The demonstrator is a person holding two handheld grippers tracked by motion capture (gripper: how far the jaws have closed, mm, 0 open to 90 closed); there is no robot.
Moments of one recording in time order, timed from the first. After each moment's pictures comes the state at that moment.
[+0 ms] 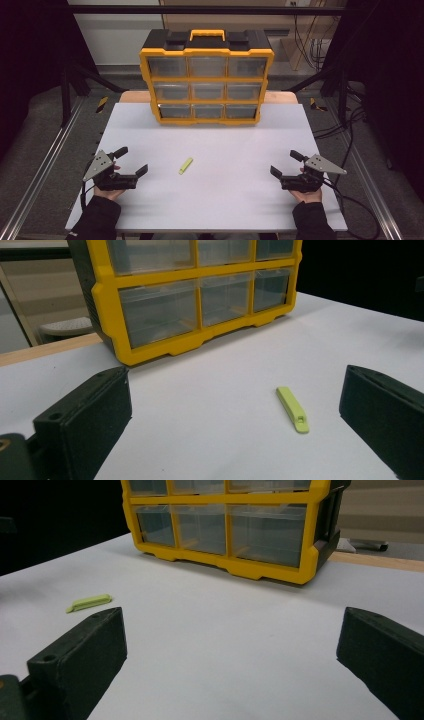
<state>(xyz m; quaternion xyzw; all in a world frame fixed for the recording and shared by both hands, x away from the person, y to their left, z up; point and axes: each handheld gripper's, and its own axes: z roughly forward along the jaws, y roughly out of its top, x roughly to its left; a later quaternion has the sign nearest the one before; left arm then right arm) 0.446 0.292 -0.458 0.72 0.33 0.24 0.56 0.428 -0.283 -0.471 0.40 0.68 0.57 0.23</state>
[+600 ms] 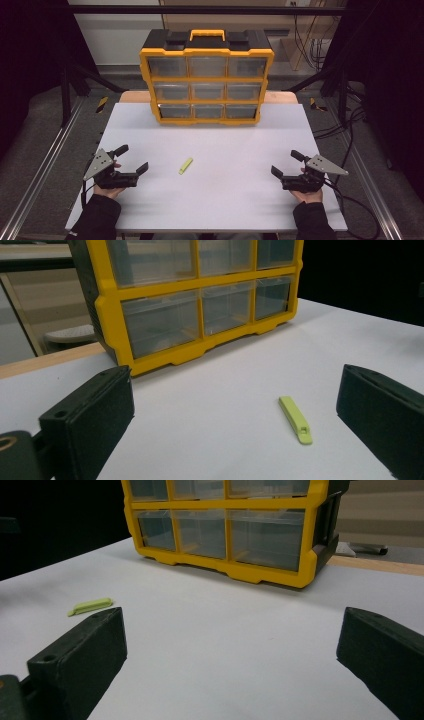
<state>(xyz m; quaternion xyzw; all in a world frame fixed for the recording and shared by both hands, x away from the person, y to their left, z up) 0.449 0.289 -0.452 0.71 0.32 0.25 0.57 0.427 -0.285 -0.471 0.40 0.68 0.57 0.23</state>
